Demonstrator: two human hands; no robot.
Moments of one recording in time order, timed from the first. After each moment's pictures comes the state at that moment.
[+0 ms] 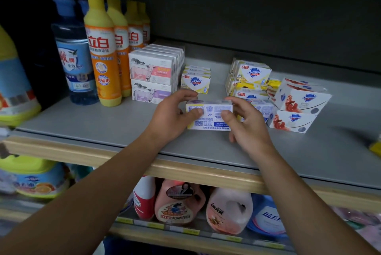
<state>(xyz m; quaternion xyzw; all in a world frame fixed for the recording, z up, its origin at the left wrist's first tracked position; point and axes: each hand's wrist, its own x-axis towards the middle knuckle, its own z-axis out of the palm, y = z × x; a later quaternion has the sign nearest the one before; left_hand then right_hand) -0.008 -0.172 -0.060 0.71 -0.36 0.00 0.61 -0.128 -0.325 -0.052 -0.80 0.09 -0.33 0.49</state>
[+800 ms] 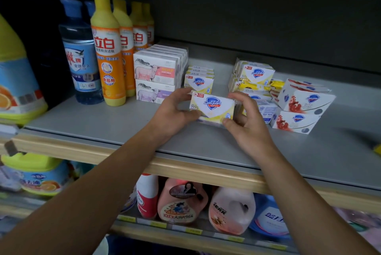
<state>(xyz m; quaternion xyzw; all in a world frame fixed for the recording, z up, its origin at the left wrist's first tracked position) -0.012 -0.167 -0.051 0.66 -0.29 -0.12 0.68 -0.124 -0.328 -0.061 -0.81 0.02 -0.33 0.49</state>
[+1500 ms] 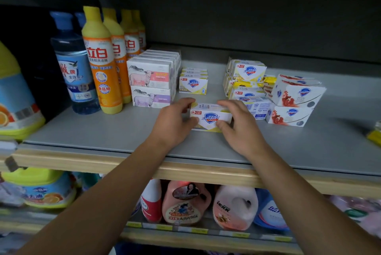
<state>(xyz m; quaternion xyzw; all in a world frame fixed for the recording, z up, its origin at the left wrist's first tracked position) -0.010 -0.169 -0.061 0.79 -0.37 0.04 0.49 -0.120 -0.326 -0.063 -0.90 0.09 -0.33 0.26</state>
